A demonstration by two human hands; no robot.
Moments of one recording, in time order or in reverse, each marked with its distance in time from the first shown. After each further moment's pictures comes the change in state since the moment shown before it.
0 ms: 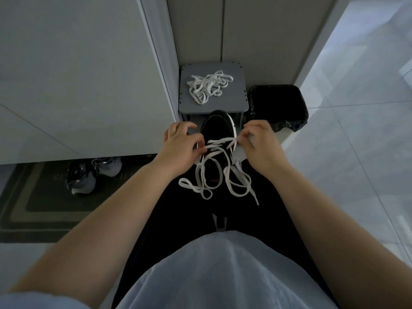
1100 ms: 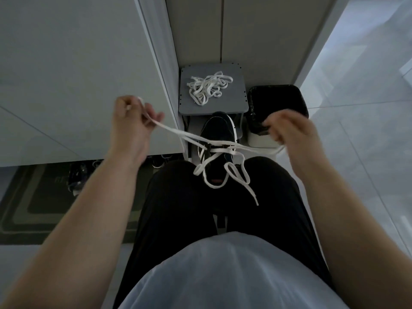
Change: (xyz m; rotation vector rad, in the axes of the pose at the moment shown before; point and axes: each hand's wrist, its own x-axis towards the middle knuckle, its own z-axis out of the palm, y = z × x) left_hand -0.007 -0.016 -0.064 -1.383 0.579 -0.351; right_hand -0.016 -0.010 -0.054 0.684 0.098 0.046
